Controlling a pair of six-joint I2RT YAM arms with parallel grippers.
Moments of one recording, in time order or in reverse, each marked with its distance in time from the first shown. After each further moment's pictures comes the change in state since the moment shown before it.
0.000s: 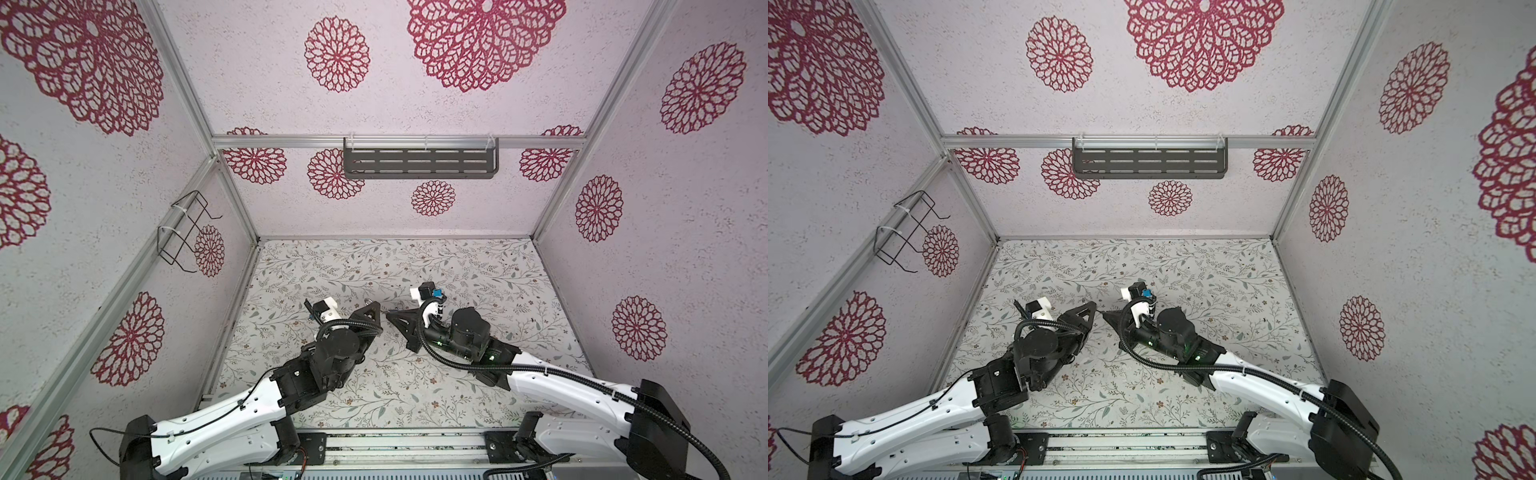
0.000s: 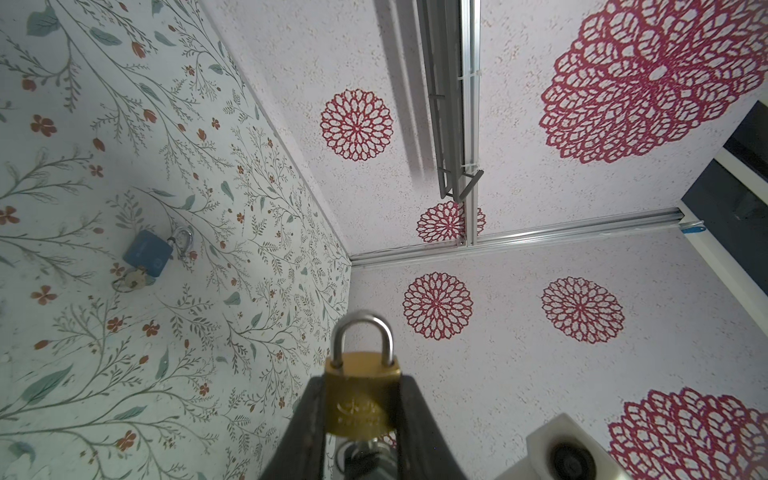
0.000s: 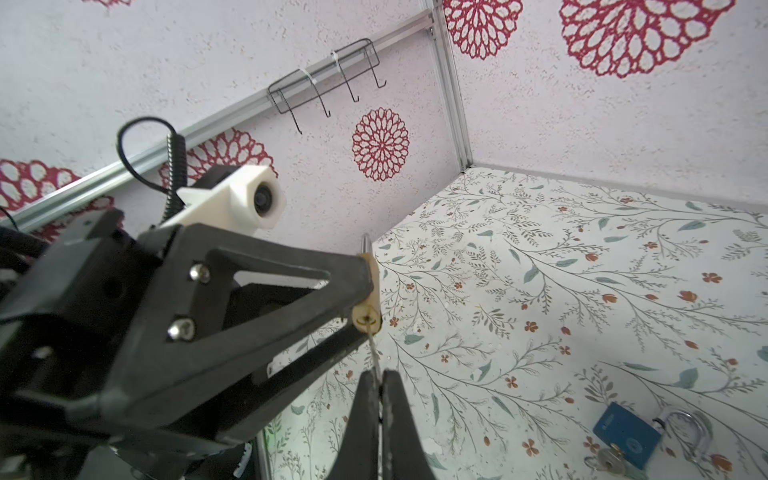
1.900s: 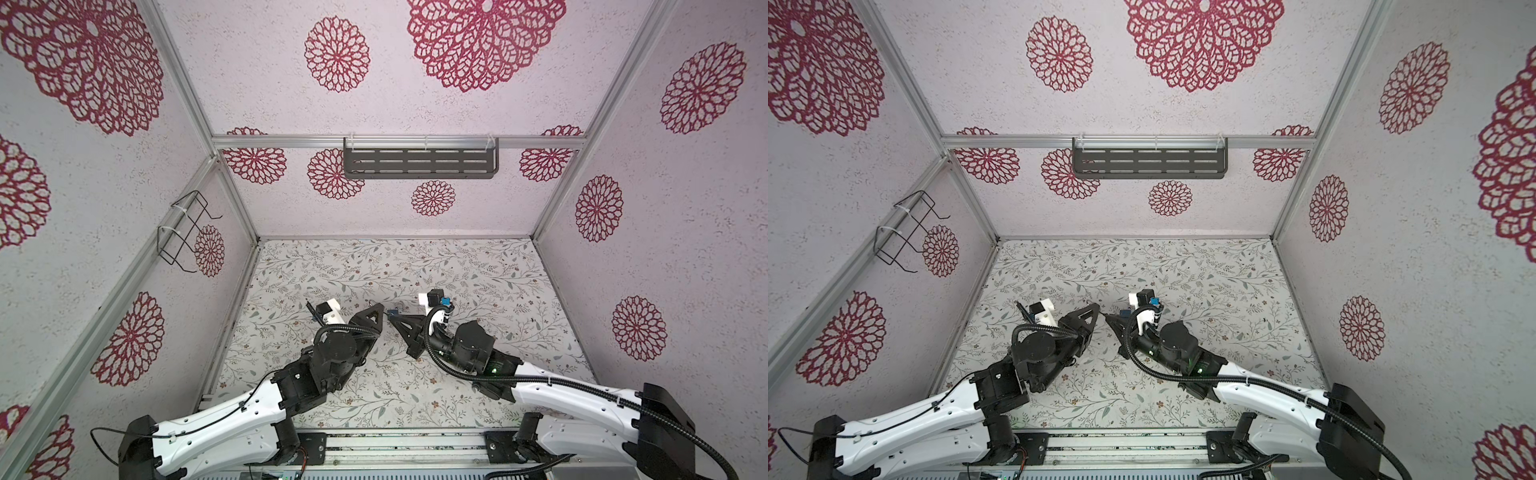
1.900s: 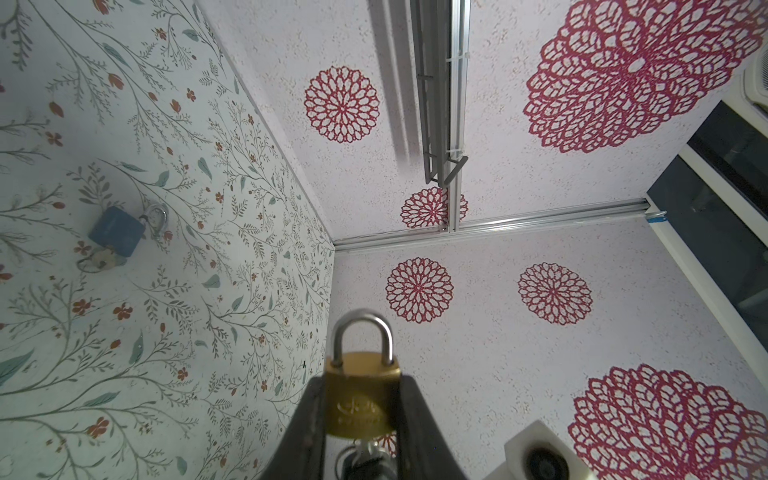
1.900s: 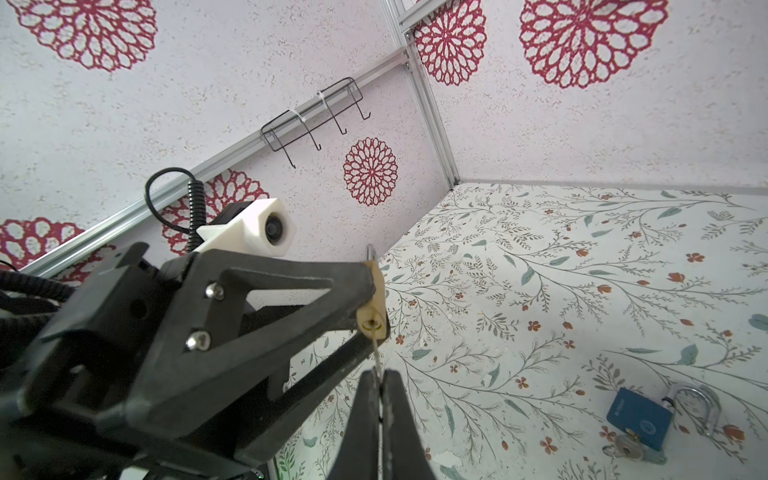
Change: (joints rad) left arm -0.003 -0.008 -0.043 0.090 0.034 -0.008; right arm 0.101 -0.043 -0.083 0.099 0.192 0.101
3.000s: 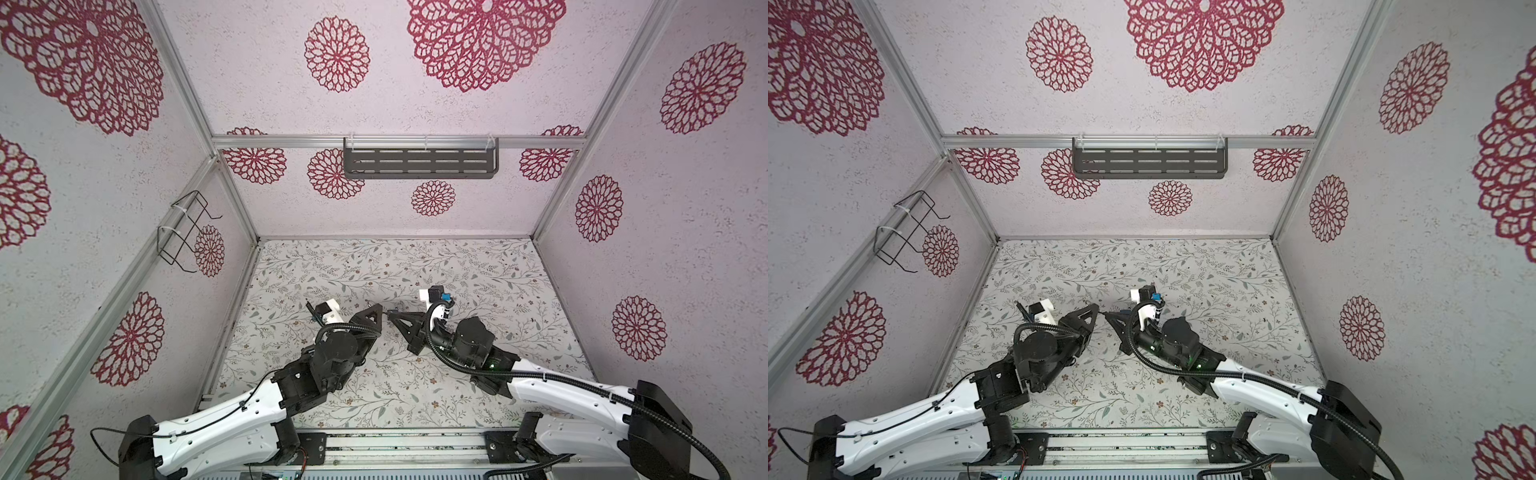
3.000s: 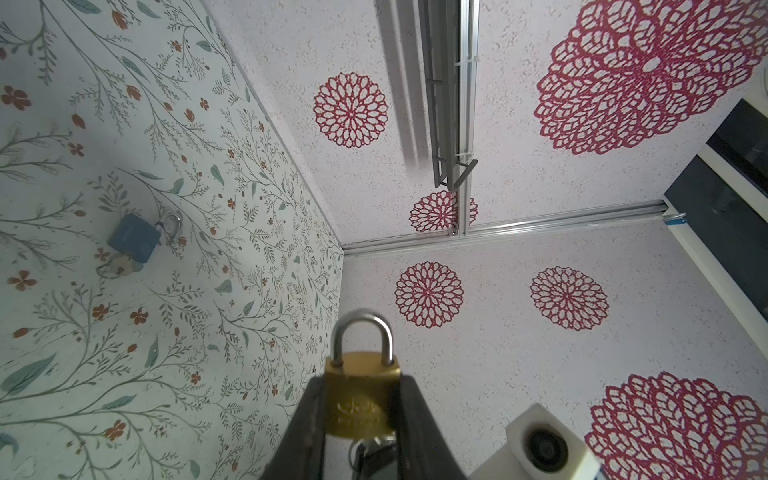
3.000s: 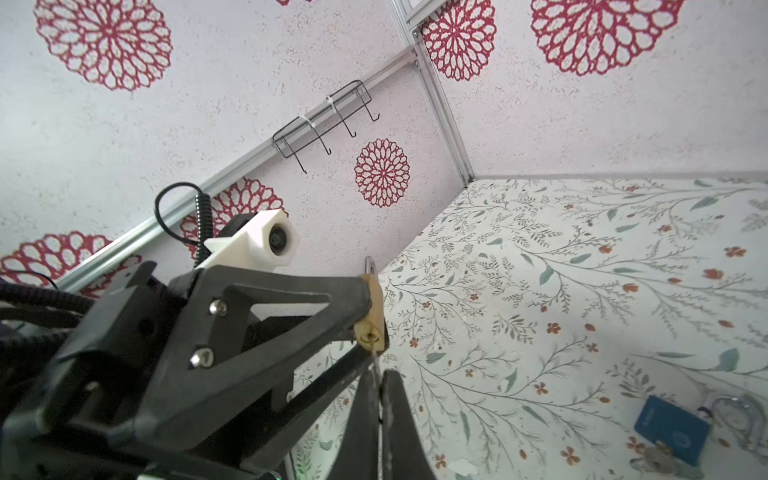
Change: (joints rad) left arm 0.005 0.002 0.003 -0.025 -0.008 0.003; right arm -0.052 0.034 -0.009 0.071 -0.092 0.068
